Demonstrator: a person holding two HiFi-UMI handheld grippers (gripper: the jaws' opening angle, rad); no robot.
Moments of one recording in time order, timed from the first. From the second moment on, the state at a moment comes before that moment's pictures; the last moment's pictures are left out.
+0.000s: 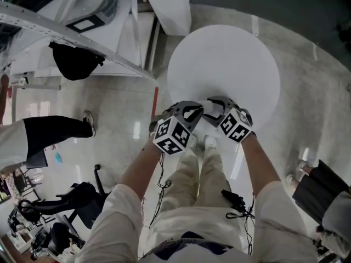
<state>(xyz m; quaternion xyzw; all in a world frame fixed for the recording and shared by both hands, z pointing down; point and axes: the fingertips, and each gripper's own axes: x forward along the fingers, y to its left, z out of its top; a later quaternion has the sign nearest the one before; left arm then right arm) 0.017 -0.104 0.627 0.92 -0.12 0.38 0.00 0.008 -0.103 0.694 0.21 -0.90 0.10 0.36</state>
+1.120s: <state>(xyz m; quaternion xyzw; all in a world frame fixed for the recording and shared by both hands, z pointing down) -0.082 -0.082 0.324 0.87 -0.48 0.06 -0.05 0.091 -0.084 0.370 0.50 -0.86 0.03 0.06</state>
